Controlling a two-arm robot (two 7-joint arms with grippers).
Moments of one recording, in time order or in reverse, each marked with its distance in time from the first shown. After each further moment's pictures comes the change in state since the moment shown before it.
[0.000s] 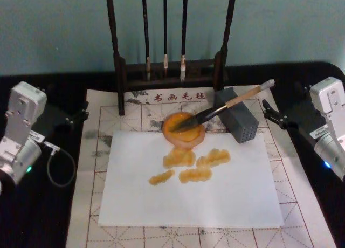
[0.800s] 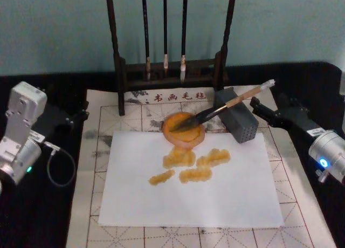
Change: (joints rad) left arm 0.000 0.000 0.000 0.000 0.000 0.000 0.000; right arm -0.073 -0.116 0.174 -0.063 0.422 0.184 0.241
